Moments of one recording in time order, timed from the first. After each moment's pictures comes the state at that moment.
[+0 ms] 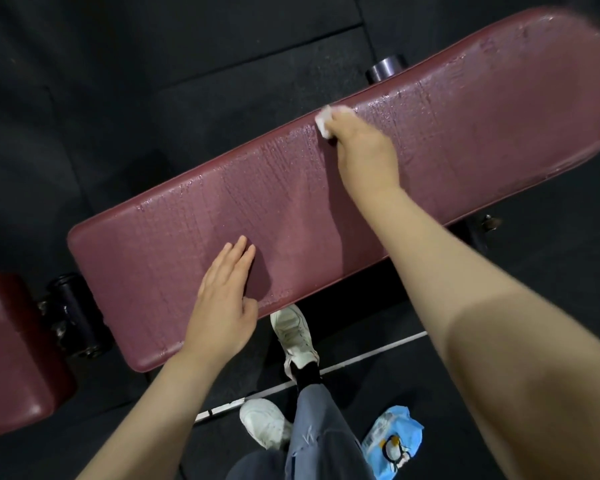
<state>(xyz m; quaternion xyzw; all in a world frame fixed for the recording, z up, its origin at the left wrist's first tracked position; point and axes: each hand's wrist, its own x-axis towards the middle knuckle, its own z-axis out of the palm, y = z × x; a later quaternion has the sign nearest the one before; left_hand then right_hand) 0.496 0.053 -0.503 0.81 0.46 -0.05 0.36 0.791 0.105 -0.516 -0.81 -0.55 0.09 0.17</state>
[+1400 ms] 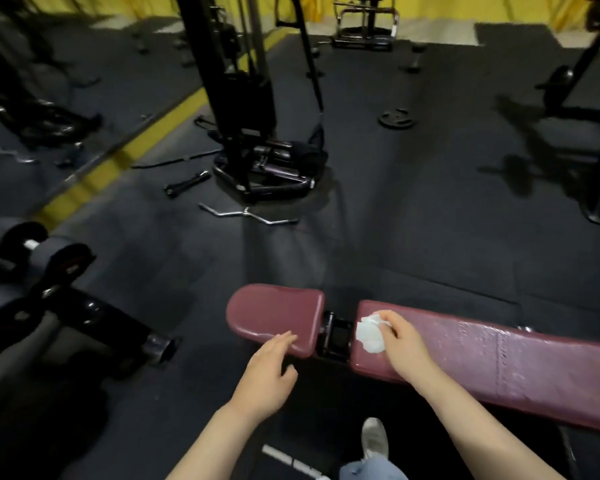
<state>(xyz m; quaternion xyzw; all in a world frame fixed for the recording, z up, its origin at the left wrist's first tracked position) 0.148 -0.130 -0.090 0.63 0.68 0.17 0.34 0.404 -0.054 -0.096 -0.64 -0.54 0.47 0.28</state>
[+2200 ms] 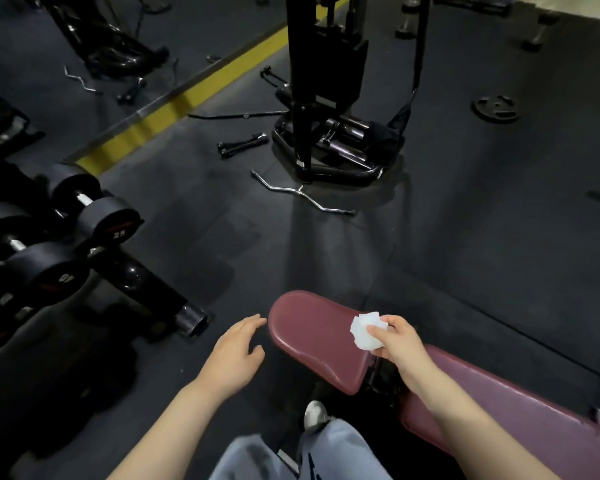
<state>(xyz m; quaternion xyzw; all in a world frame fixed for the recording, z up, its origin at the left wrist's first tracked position) -0.059 -0.017 -0.109 0.51 0.78 0.14 0.34 0.216 0.112 -0.130 -0.62 -0.41 0.63 0.21</state>
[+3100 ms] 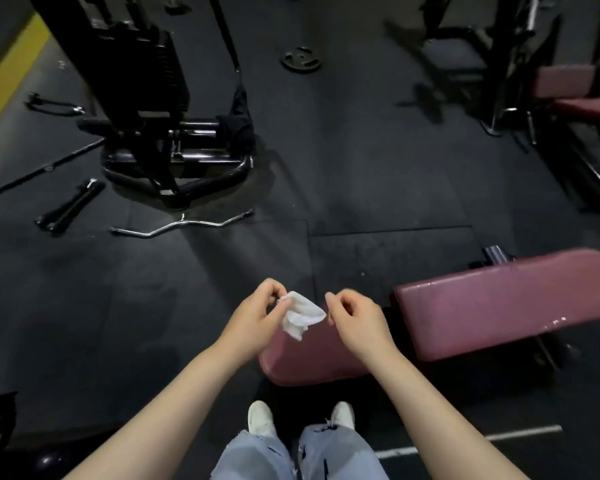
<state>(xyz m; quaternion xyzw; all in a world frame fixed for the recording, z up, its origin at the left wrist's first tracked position) -0.153 0.213 -0.087 0.68 0.49 0.19 0.51 0.035 0.147 -0.081 -0.78 -0.43 0.35 0.29</state>
